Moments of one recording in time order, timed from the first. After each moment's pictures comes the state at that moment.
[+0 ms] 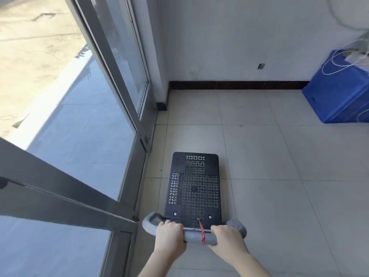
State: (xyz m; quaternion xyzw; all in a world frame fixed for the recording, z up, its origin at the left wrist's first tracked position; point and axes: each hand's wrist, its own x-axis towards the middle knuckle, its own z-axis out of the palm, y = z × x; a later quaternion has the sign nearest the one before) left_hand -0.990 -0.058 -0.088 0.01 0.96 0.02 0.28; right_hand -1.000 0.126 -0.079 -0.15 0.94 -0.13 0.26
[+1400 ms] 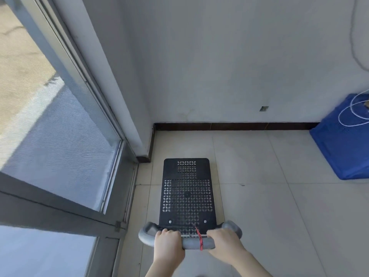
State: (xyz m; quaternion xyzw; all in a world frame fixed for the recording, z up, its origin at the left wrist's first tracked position) left_hand -1.602 -0.046 -0.084 0.00 0.95 0.04 0.30; right_hand -1.629 0.138 -0.076 -0.15 0.92 -0.15 0.32
